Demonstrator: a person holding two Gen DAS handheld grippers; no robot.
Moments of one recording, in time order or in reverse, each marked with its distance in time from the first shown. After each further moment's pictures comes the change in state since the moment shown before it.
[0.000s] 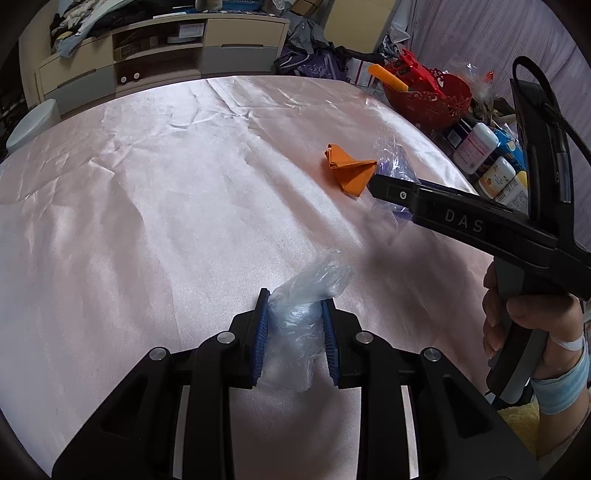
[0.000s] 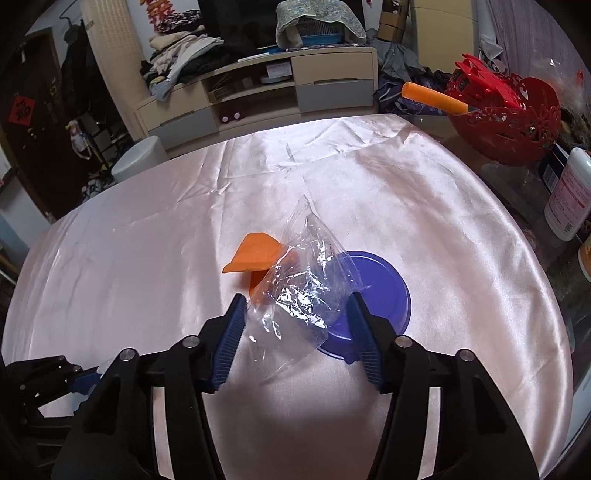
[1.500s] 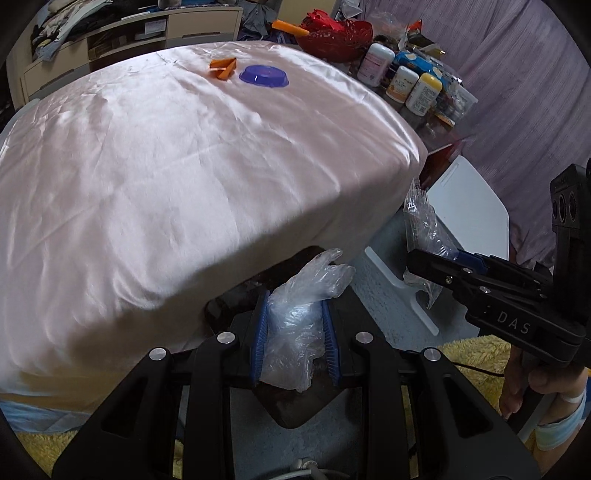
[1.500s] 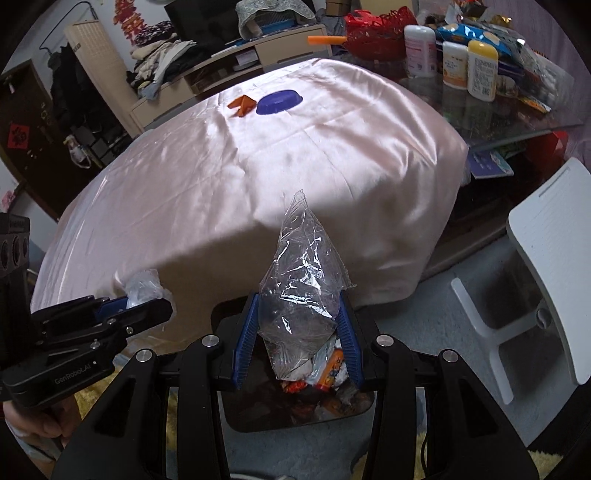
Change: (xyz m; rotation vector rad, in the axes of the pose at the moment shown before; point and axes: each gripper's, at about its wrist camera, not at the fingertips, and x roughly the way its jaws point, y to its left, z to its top) left arm -0.066 -0.116 -0.187 0.091 0.062 -0.056; right arm -0.170 -0.030 -0.240 0.184 0.059 0.005
